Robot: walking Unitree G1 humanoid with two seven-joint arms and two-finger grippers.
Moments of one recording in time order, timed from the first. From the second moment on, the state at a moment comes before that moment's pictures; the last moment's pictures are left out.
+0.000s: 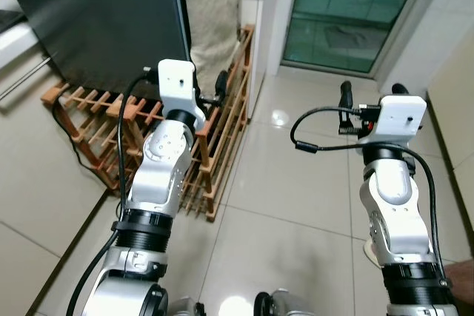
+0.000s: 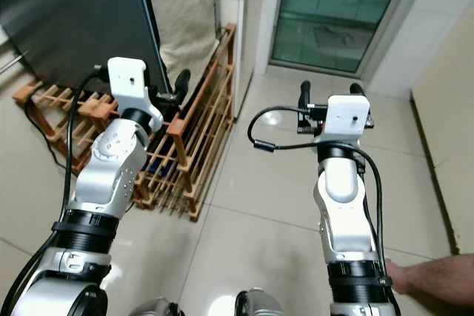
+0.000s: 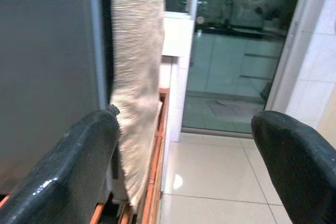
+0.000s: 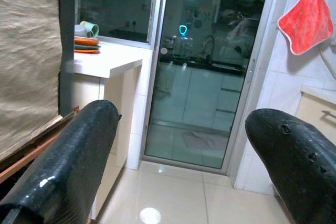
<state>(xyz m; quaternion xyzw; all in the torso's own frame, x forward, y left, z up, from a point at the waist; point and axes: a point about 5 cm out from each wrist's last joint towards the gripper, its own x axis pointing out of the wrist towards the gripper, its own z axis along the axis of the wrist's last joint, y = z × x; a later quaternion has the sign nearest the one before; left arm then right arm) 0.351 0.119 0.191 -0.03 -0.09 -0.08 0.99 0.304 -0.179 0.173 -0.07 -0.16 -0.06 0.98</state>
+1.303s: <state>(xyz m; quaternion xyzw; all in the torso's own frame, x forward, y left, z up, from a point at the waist) 0.341 0.094 0.164 -0.06 -0.02 -0.14 0.99 0.284 -0.200 0.158 -0.03 -0.15 -0.11 0.98</state>
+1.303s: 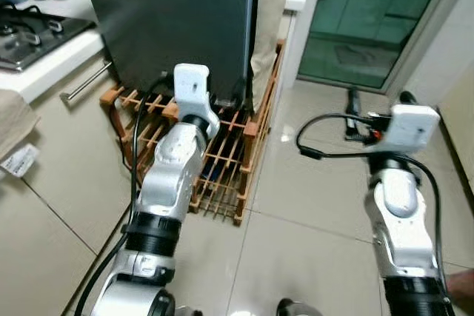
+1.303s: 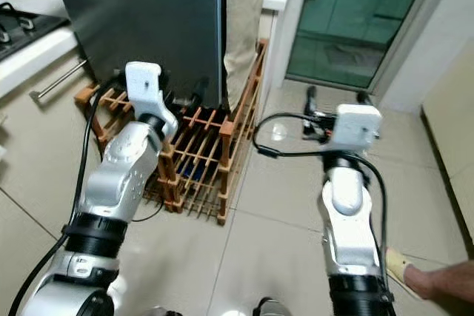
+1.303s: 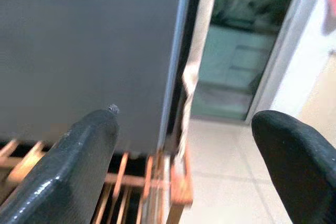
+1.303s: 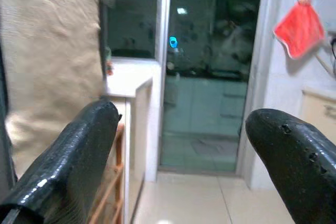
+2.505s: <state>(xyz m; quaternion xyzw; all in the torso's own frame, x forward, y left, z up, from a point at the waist) 0.336 0.086 0.178 -0.04 -0.07 -0.17 0.98 0.291 -0.185 0.158 -0.04 -0.15 -0.07 0.99</state>
